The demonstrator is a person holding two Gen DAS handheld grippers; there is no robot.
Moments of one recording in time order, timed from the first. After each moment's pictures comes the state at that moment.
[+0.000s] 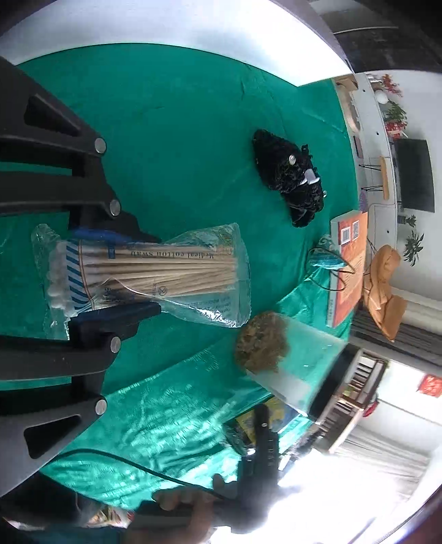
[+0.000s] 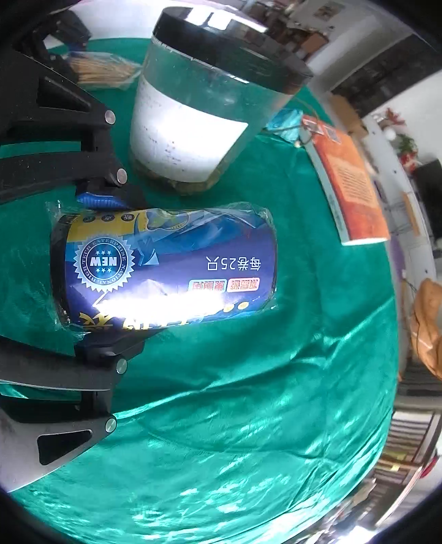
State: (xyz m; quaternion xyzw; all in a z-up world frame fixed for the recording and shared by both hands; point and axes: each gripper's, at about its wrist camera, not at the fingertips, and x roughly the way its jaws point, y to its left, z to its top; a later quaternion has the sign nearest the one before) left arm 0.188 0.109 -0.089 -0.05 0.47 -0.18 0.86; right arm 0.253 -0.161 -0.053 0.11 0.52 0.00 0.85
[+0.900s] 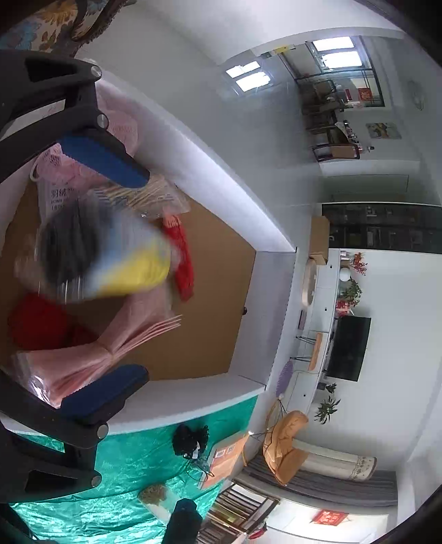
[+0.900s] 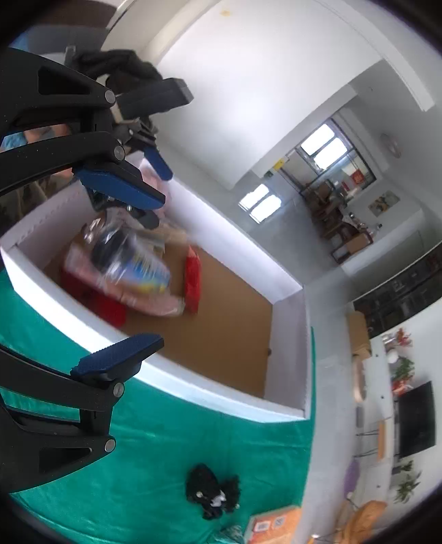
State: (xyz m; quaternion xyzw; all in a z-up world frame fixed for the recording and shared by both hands) left arm 0.047 0.378 0.001 -0.10 0.35 0.15 0.92; right arm 0.090 0.223 0.080 0.03 0.40 0.41 0.82
